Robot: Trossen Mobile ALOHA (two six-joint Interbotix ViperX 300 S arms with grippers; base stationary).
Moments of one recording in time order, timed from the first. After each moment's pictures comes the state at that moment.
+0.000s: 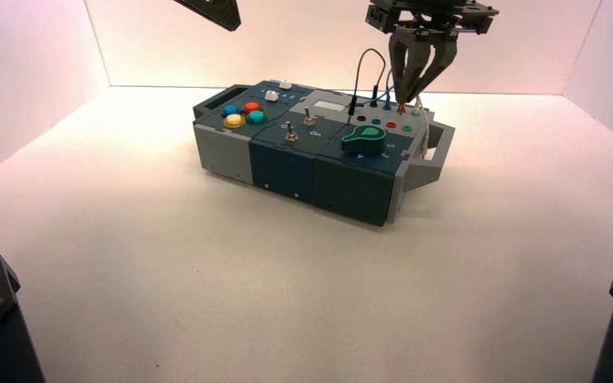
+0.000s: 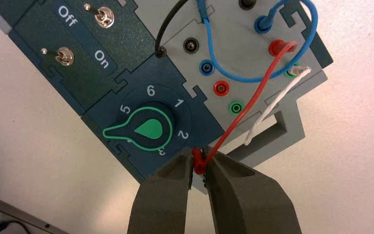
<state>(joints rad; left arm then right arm) -0.59 -0.44 0.80 -0.32 0.63 0.52 0.45 0.01 0.53 0.09 0.90 -0.02</state>
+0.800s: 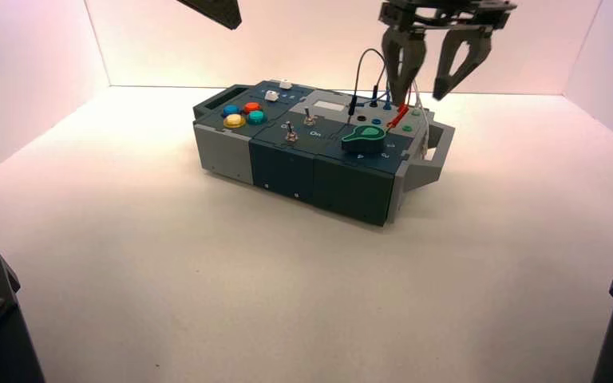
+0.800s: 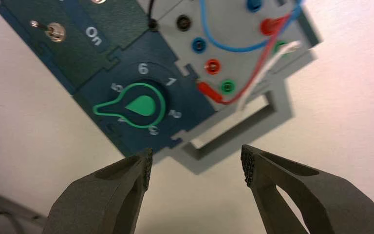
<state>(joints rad) -0.59 -0.44 0.80 -0.32 0.60 0.52 0.45 -0.07 0.59 0.02 0.91 -0.02</state>
